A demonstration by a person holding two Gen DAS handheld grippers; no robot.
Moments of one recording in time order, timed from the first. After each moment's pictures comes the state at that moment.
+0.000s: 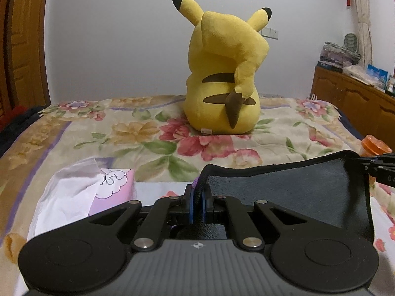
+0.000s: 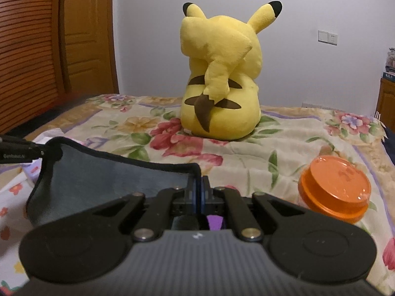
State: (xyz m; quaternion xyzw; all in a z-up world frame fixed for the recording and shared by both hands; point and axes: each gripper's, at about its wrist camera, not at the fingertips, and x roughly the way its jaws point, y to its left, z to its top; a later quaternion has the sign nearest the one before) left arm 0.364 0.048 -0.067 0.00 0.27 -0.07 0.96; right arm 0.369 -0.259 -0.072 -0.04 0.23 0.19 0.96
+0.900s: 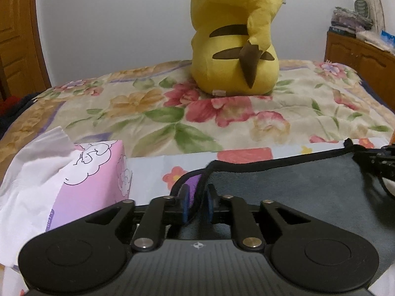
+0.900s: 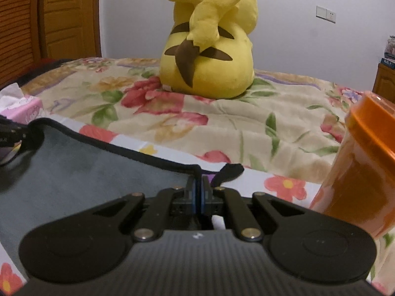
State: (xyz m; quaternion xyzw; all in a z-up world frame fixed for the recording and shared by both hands) left arm 0.419 0.041 -0.127 0.05 0.33 -0.04 0.94; right arm 0.418 -0.249 -0.140 -0.07 0.29 0.15 0.94
